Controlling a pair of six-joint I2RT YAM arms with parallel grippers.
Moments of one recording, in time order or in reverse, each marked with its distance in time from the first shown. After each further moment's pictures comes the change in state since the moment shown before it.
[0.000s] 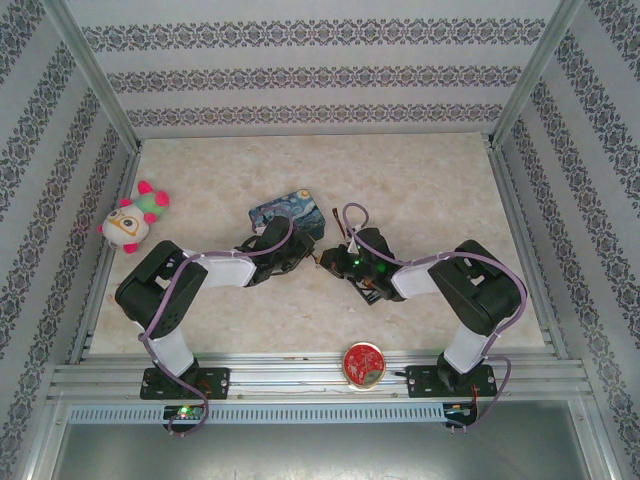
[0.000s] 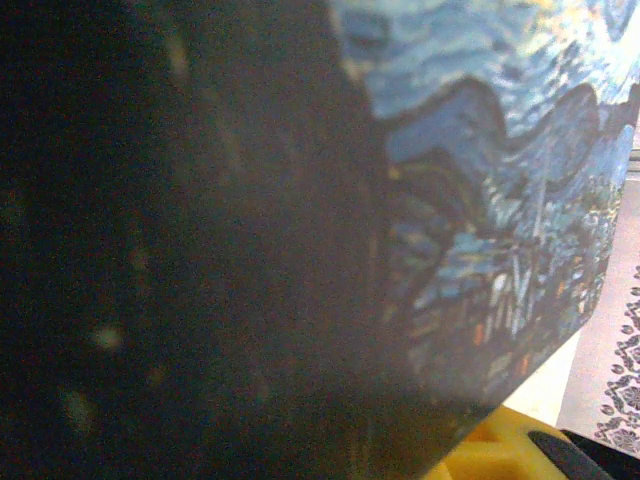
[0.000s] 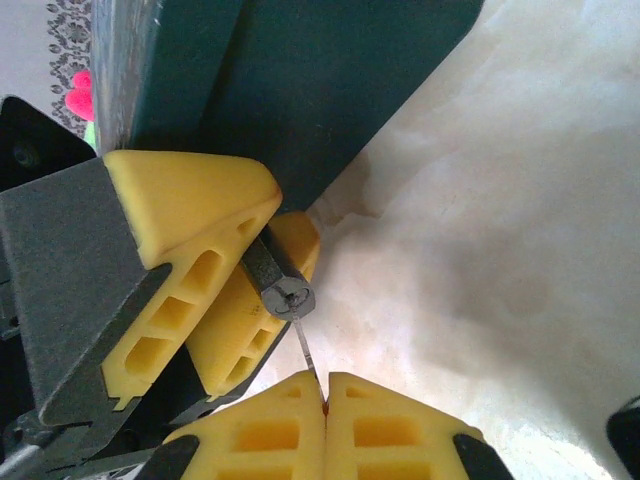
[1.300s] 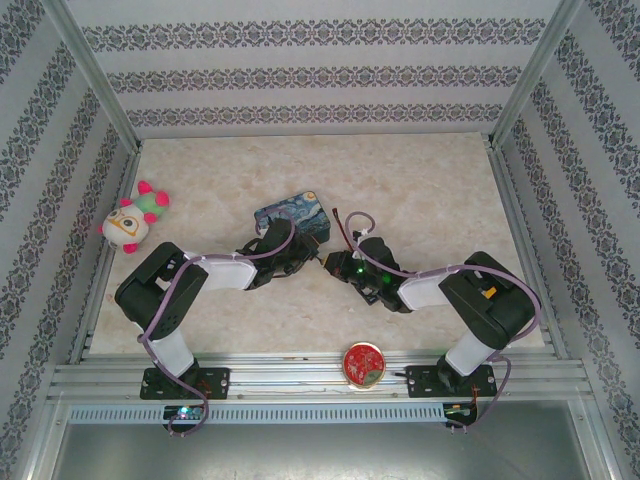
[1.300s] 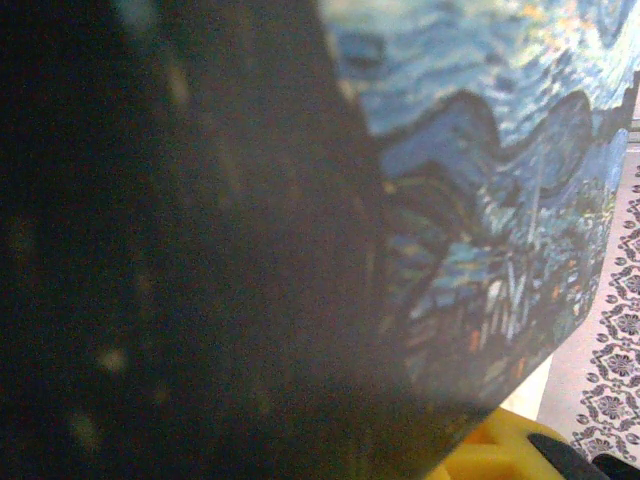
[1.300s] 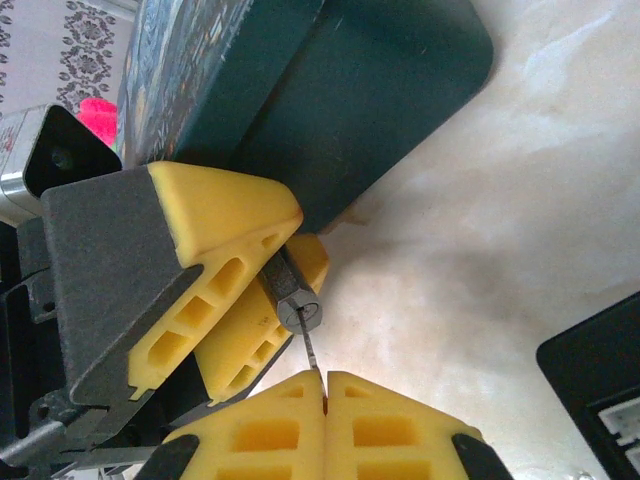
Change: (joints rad) left arm -0.020 -0.006 -0.015 0.036 0.029 -0.001; right arm 0.056 -0.097 -0.096 0.041 0.158 -0.057
